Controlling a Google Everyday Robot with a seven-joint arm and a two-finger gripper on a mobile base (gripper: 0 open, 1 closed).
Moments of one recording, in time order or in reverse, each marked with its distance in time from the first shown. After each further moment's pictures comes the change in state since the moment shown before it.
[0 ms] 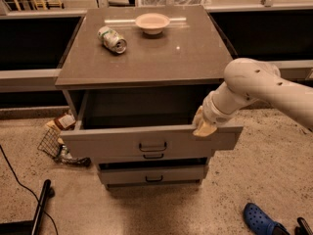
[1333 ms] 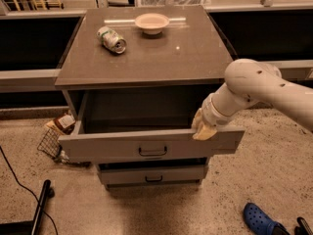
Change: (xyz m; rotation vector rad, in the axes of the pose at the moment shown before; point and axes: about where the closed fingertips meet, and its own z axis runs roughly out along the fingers) arm -0.007 0.016 -0.004 -0.025 -0.019 -0.035
